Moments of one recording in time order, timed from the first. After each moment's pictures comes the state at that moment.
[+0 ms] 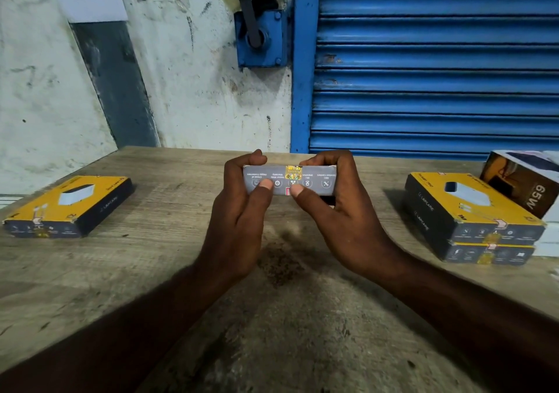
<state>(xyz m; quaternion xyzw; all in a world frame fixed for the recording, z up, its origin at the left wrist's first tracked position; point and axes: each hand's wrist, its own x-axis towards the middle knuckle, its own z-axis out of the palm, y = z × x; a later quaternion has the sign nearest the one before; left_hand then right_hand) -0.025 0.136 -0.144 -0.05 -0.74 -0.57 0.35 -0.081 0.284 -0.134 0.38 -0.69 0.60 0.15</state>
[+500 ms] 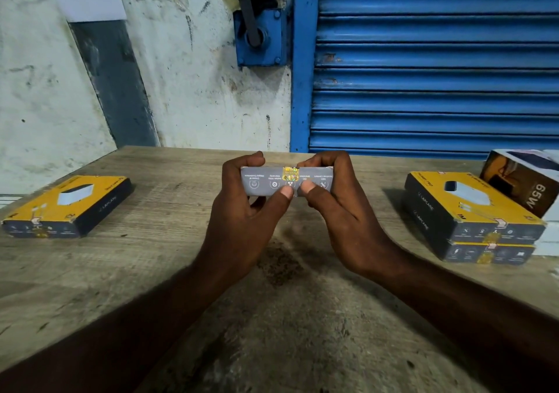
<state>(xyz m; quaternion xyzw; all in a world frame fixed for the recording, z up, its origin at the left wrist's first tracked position) -0.022 0.143 -0.139 -0.06 -0.74 -0.57 0.35 -0.086 0.287 -0.137 0.40 -0.70 0.58 0.15</state>
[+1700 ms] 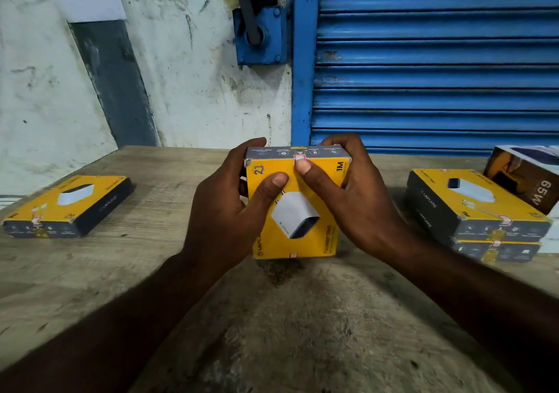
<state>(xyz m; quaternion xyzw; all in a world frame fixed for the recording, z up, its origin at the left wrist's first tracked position) -0.017 0.126 -0.126 -0.06 -0.81 -0.41 0.41 -0.082 0.294 -0.110 0.34 -0.71 0.61 0.13</state>
